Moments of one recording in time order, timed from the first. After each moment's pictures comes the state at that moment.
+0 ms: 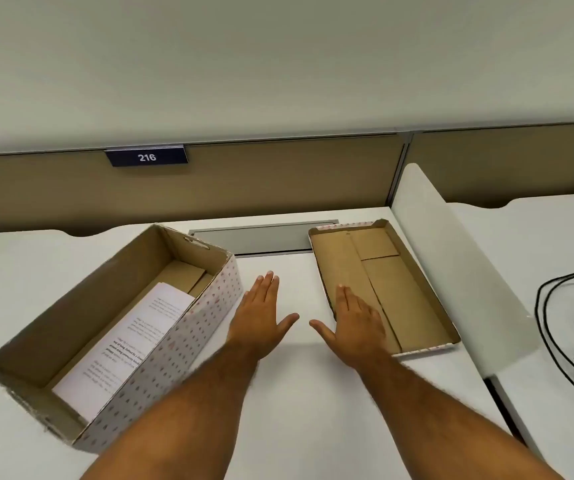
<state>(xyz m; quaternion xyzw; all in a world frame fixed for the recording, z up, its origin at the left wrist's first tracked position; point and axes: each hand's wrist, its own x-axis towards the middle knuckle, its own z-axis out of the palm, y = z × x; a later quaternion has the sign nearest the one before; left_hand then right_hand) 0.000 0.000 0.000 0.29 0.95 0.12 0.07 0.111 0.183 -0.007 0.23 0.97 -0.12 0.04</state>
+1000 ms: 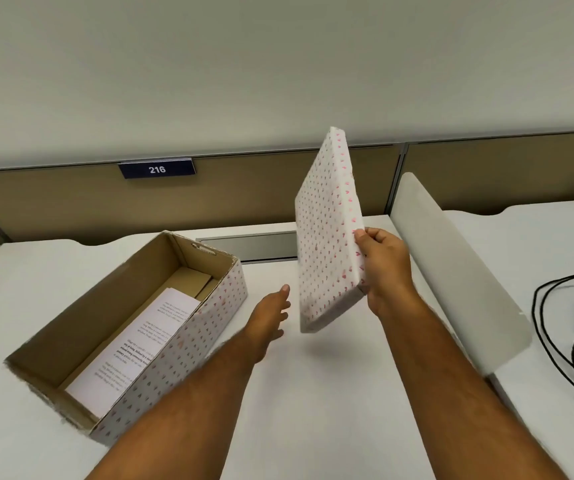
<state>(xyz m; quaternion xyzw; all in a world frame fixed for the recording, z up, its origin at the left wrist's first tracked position) 0.015 0.004 0.040 -0.02 0.72 0.59 0.36 0.108 0.177 0.170 0.35 0.60 -0.68 -0.24</state>
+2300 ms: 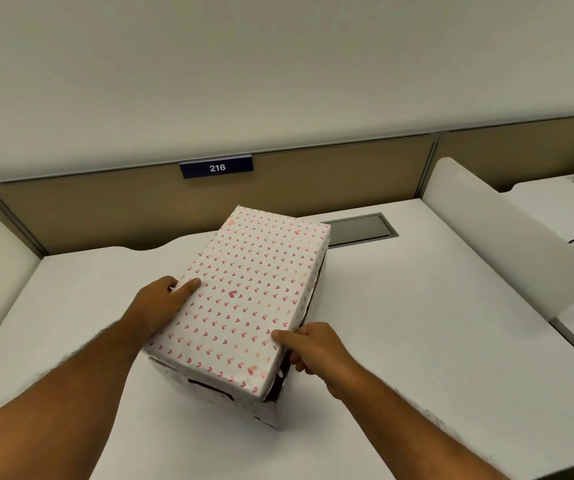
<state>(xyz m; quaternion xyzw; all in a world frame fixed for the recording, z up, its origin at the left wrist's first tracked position) -0.202 -0.392 0.079 0.11 0.95 0.24 0.17 0.061 -0.173 0.074 0.32 0.69 -0.65 0.01</state>
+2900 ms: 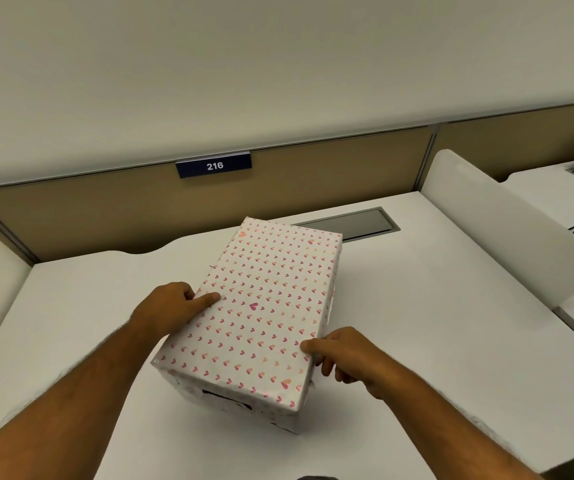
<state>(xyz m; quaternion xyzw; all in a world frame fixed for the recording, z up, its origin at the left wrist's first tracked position) -0.215 -0.379 0.081 0.17 0.96 0.14 0.20 0.069 -0.151 0.073 0.36 0.72 -0.59 0.09</state>
